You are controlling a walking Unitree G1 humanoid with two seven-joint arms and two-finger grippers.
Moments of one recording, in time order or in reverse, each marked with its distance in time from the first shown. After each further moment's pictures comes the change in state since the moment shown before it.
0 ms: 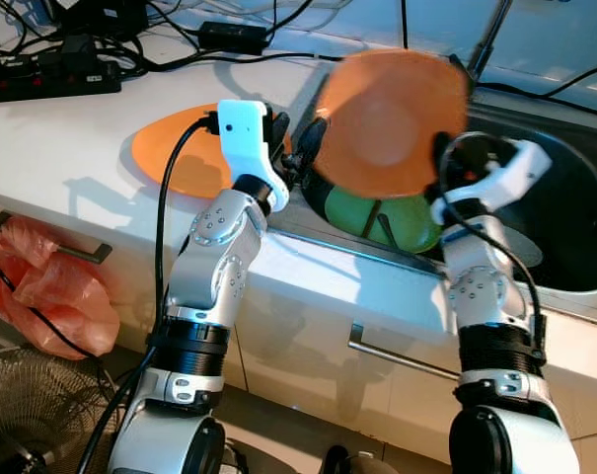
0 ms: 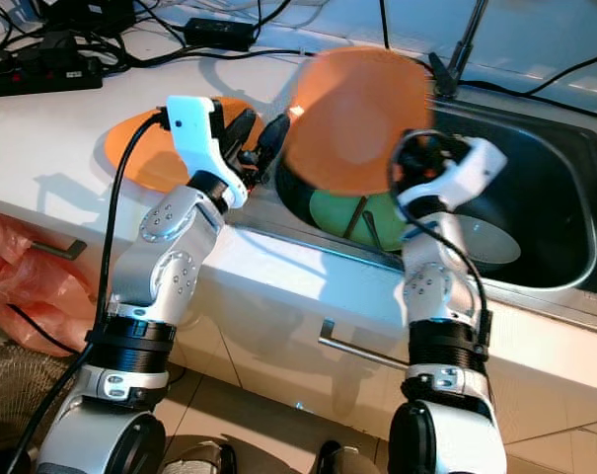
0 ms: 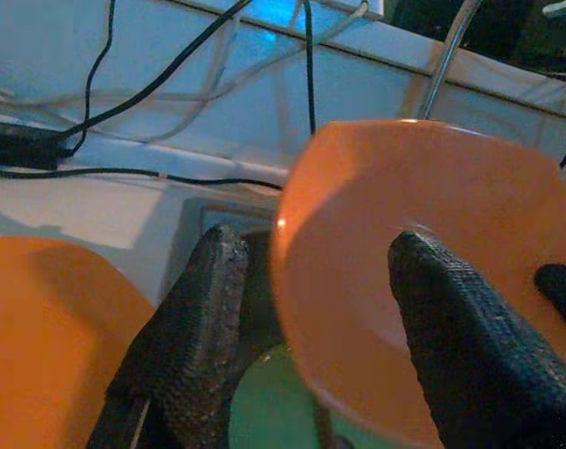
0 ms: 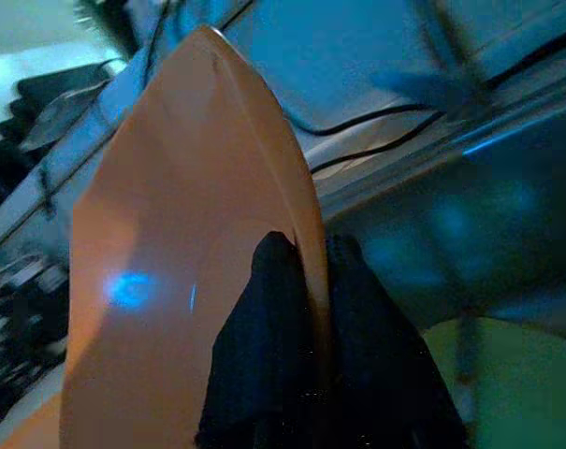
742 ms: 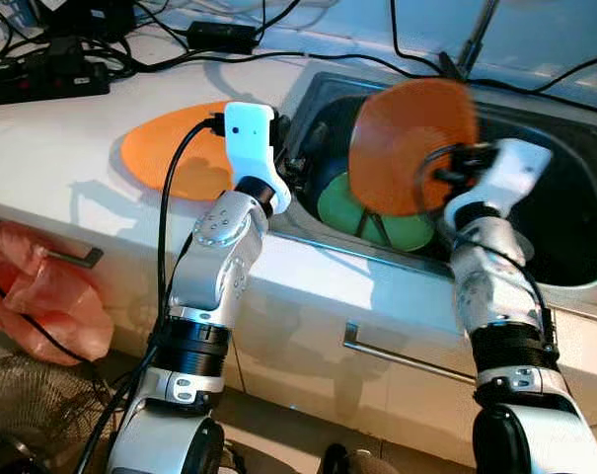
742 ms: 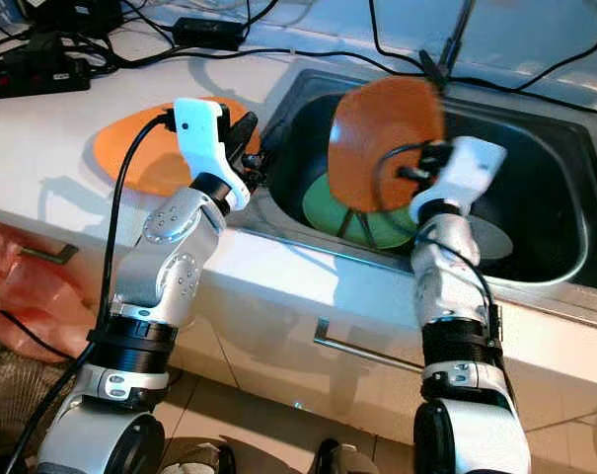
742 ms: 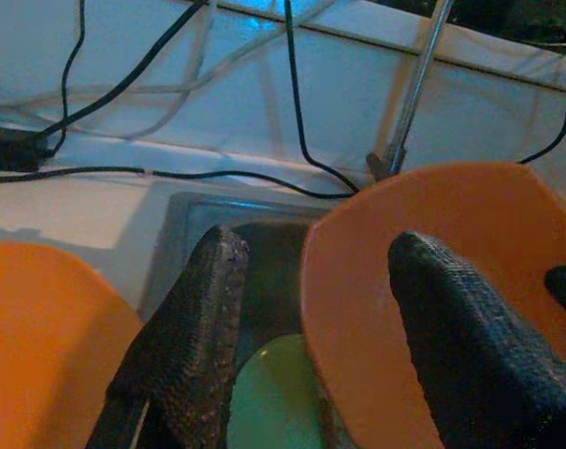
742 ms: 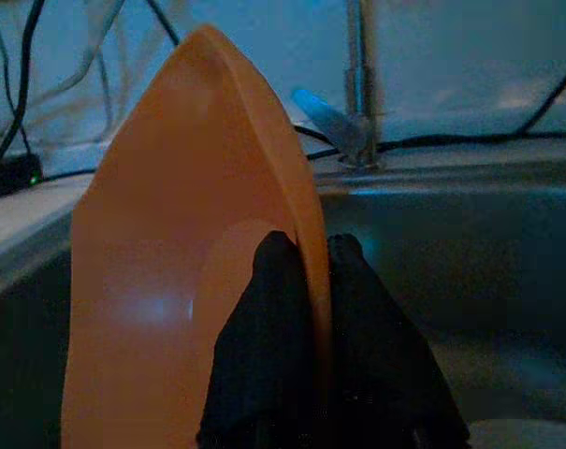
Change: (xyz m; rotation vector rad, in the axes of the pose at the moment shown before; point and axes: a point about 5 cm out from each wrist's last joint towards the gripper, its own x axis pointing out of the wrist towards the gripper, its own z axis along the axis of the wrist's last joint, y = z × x) left arm 0.000 0.000 -0.002 0.049 0.013 0.004; right arm 0.002 -0.012 -0.003 -0.526 0.021 -0.062
